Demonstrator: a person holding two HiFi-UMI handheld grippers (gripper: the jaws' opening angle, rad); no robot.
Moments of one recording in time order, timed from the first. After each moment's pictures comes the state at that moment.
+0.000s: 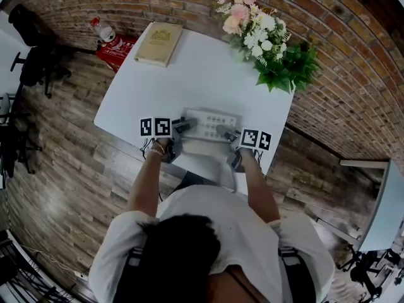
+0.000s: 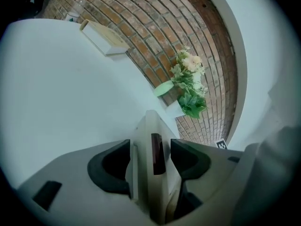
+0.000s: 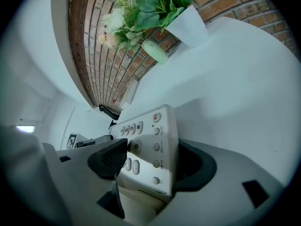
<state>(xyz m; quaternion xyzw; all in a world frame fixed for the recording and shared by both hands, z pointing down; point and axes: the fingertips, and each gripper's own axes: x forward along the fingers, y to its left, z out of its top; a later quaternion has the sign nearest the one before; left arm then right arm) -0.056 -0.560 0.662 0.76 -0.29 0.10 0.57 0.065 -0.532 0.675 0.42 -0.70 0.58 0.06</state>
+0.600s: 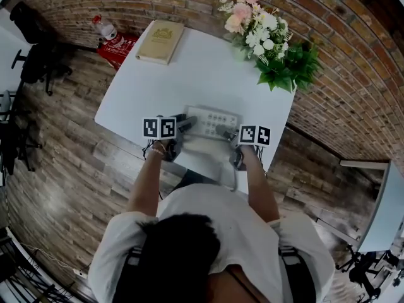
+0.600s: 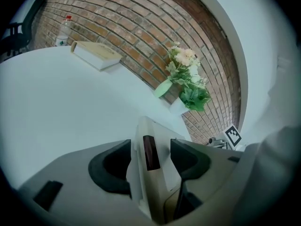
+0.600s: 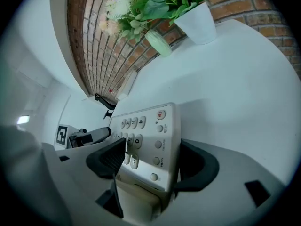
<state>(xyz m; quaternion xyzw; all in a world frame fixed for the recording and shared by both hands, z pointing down) -0.065 -0.565 0.658 0.79 -0.34 0.15 0.49 0.063 -0.527 0.677 0.41 -0.70 0.57 0.13</state>
